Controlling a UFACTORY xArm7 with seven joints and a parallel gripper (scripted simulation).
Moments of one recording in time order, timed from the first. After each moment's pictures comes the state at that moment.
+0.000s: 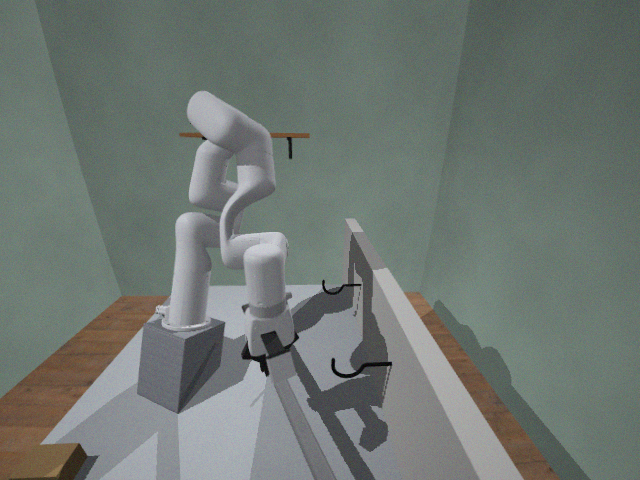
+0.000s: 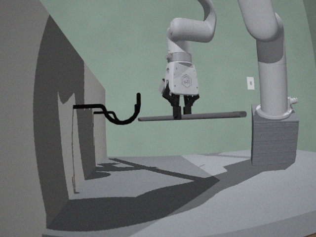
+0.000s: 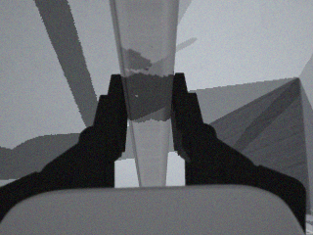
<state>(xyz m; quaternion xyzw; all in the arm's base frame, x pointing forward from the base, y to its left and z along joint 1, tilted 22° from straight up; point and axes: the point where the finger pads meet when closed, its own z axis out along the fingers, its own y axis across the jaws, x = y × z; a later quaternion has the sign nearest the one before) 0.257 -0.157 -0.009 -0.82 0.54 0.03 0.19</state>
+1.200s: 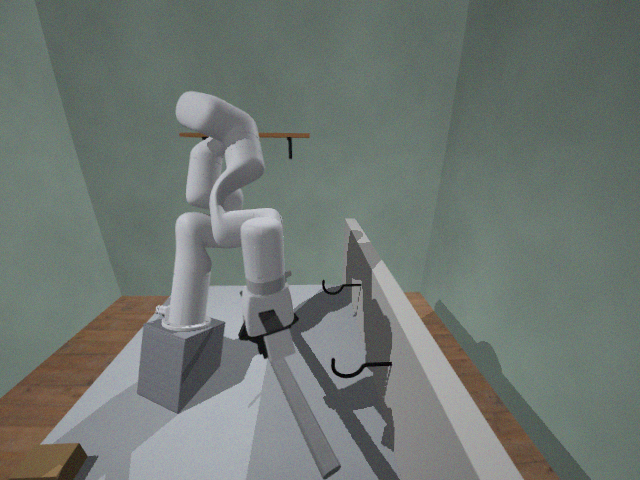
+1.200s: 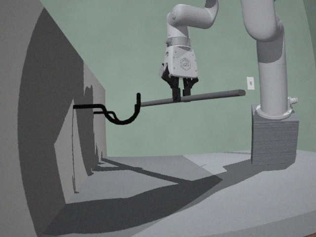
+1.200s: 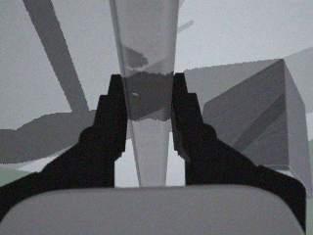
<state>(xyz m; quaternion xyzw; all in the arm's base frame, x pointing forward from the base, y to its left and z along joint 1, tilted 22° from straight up) 0.249 -0.175 0.040 -0.82 0.54 0.03 0.19</state>
